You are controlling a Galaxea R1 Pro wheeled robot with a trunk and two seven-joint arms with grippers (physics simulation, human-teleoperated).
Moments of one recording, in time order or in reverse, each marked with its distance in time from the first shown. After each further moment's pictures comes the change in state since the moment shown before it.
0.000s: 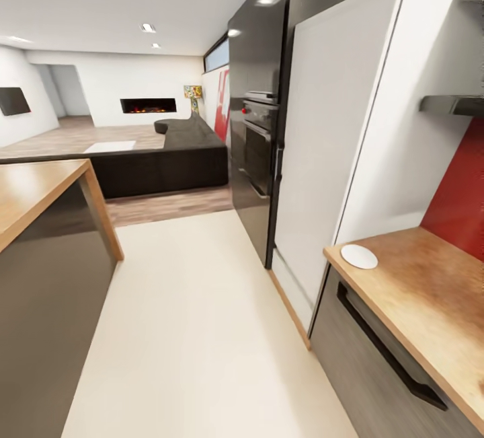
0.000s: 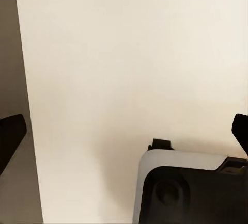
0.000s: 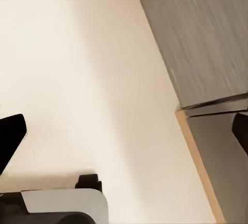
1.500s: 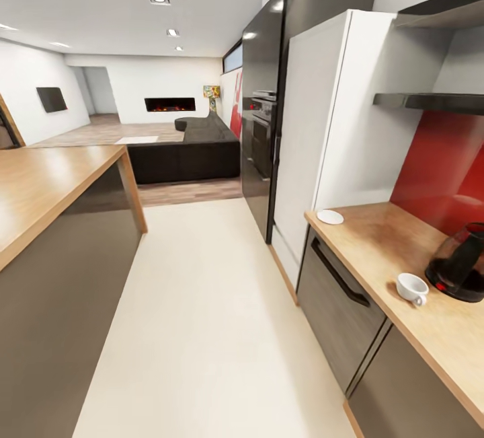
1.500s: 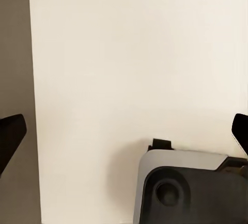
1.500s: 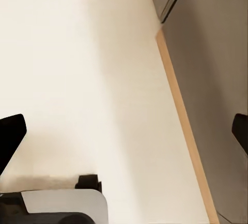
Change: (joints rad) left arm 0.001 0.000 -0.003 -0.001 -0.003 0.000 0.000; right arm 0.000 0.000 0.003 -0.002 0.001 0.001 0.001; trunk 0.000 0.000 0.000
